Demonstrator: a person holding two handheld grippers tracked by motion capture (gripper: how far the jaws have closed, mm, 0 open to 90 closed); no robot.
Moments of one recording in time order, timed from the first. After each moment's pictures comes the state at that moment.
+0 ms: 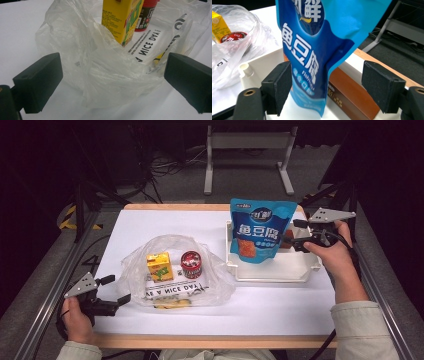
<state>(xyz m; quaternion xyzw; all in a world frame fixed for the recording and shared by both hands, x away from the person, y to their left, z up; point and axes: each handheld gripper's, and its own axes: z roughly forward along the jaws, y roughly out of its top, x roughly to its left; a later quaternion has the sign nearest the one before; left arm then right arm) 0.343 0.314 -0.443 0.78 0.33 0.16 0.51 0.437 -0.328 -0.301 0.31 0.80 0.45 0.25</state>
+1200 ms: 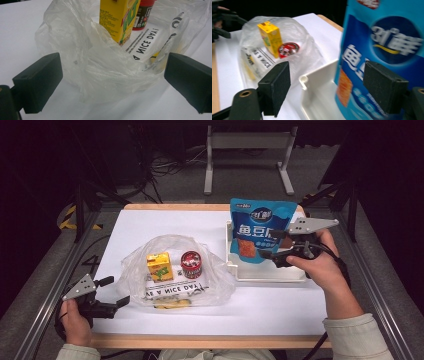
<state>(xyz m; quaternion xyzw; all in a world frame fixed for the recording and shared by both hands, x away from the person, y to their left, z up) 0.335 0.316 -0.441 0.78 0.33 0.16 0.51 0.393 -0.257 -0.281 0.25 0.82 0.48 0.19</state>
